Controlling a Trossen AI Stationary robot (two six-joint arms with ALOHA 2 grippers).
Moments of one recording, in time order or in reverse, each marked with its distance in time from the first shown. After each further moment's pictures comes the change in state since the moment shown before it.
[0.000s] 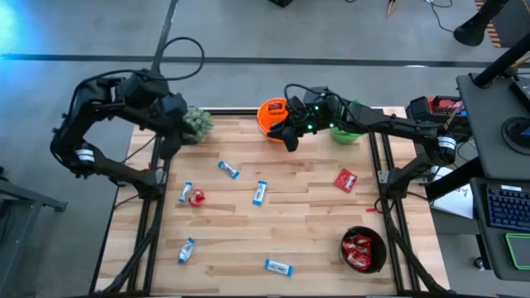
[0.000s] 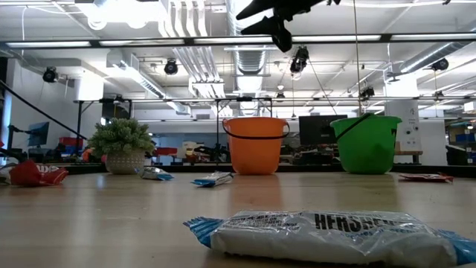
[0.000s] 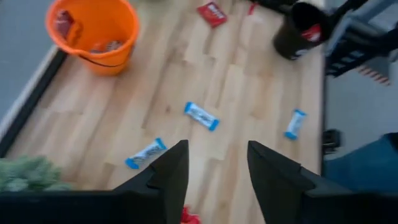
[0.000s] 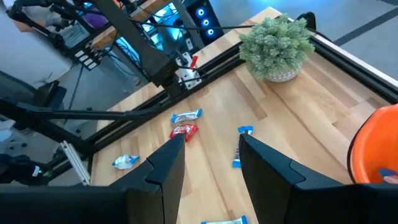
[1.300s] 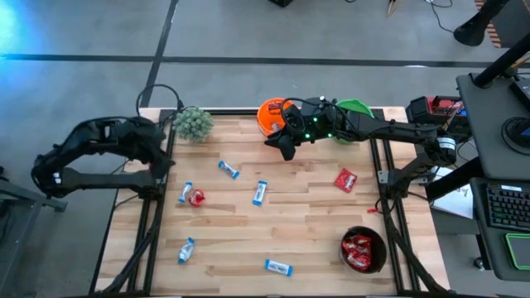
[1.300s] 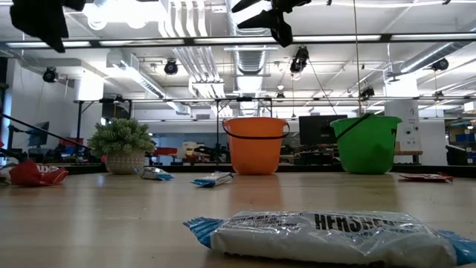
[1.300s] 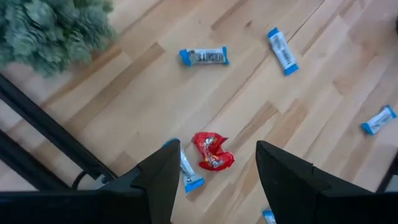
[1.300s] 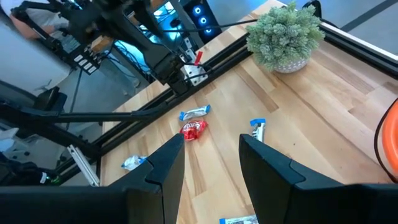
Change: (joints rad) left arm -0.001 -0.548 -0.814 0.090 -0.198 -0.402; right arm 0.096 0.000 0.000 0.000 0.103 0.092
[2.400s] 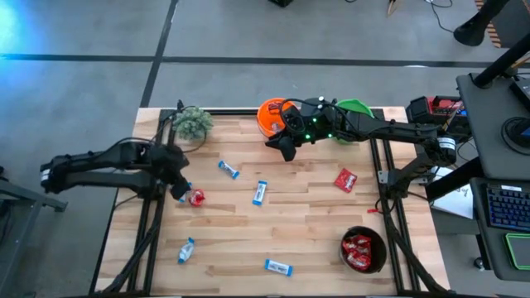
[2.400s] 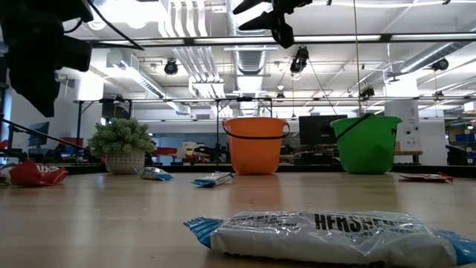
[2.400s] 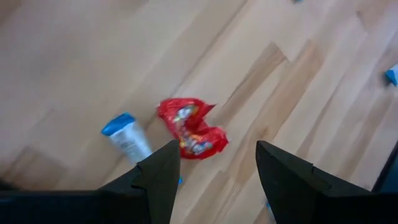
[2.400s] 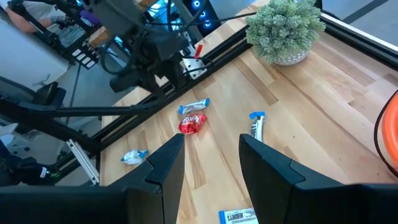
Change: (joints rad) left arm -0.135 -0.088 -0.538 0.361 0.168 -0.089; right arm 0.000 0.000 -0.001 -0.023 -0.010 0.000
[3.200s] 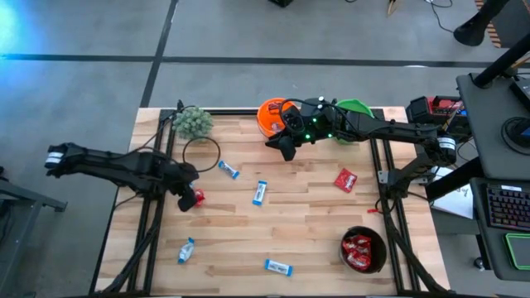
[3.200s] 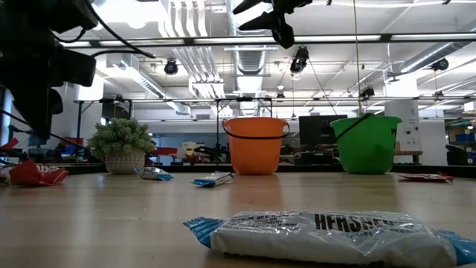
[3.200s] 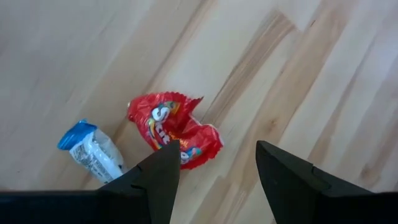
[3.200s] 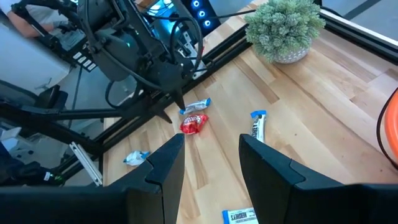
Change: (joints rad) left arm -0.238 0.135 -0.107 0.202 -0.066 -0.112; right arm 0.000 0.000 0.000 0.000 0.000 0.022
